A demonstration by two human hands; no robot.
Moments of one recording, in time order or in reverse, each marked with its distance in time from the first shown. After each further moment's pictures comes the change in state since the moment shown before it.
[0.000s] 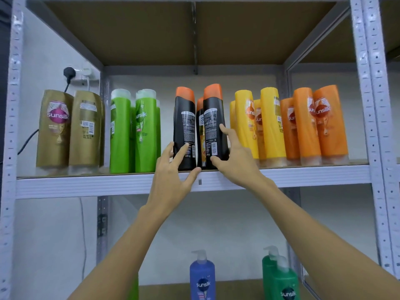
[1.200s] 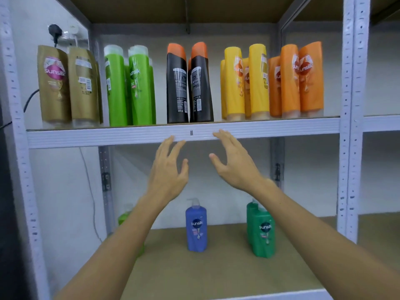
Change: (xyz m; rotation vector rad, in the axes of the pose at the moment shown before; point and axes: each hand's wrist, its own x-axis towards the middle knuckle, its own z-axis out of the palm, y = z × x) left_hand -0.106 0.022 -0.013 0.026 -0.166 -0.057; right_hand -0.129 0.021 0.005 -0.217 -0.092 -0.064
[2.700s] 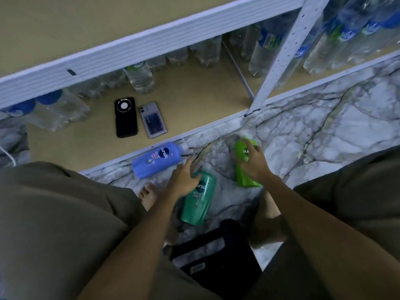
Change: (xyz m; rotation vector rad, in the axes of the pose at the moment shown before) left_hand -0.610 0.030 0.253 -0.233 -1.585 -0.839; right_hand -0.662 0.201 0.150 0.040 -0.668 1.374
